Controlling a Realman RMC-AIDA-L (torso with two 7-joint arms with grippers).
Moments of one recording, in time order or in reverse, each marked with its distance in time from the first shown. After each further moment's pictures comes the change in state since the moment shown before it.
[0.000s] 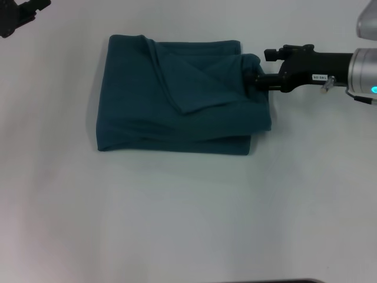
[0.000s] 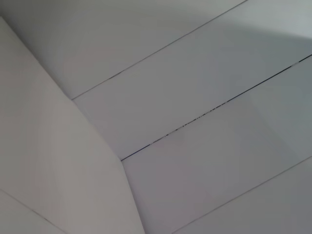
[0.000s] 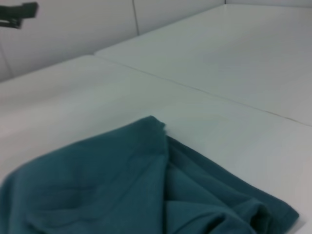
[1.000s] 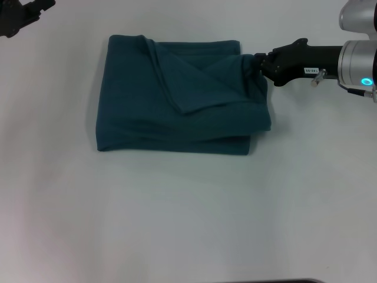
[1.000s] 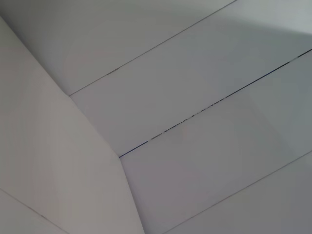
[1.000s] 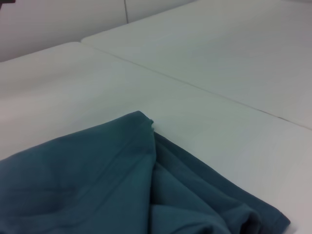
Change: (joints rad) left arm -0.008 0.000 0.008 0.011 0.000 -0.002 0.009; right arm 0.027 0.002 -0.063 -0.002 -0.002 0.079 0.042
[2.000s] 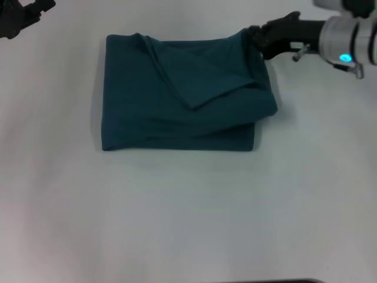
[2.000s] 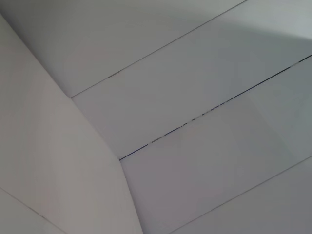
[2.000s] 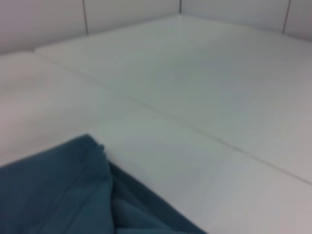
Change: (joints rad) left arm 0.001 -0.008 -0.012 0.006 0.000 -0.002 0.003; right arm 0.064 0.013 -0.116 0.019 0.076 0.229 0.008
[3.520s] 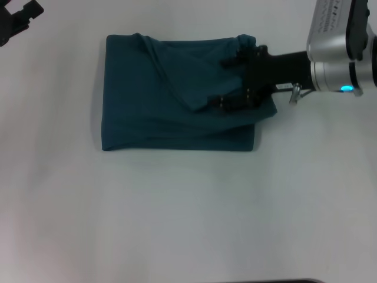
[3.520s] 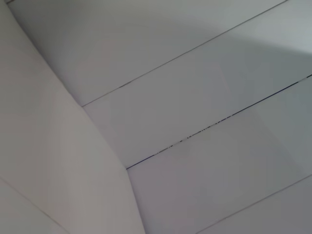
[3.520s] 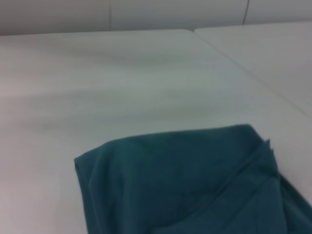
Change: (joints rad) left arm 0.024 0.008 -0.029 0.017 -0.001 0.006 -0.007; right arm -0.120 -0.008 -0.213 -0.228 0.001 -0.321 -0.075
